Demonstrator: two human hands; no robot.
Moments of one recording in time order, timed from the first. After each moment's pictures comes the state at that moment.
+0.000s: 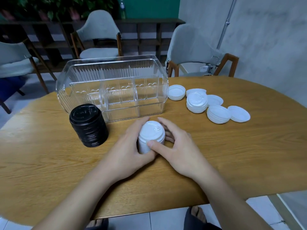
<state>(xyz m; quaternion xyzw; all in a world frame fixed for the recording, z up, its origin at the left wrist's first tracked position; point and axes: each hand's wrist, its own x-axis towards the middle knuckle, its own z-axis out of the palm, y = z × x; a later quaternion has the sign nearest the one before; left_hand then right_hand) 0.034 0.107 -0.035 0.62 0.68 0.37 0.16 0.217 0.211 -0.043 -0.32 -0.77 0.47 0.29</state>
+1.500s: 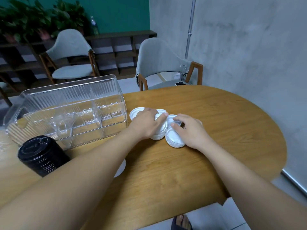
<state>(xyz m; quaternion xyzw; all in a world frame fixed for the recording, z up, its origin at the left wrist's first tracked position) 0.118 0.338 -0.008 0.64 0.73 0.18 0.15 0.332 0.365 -0.016 -0.50 -0.81 0.23 0.21</state>
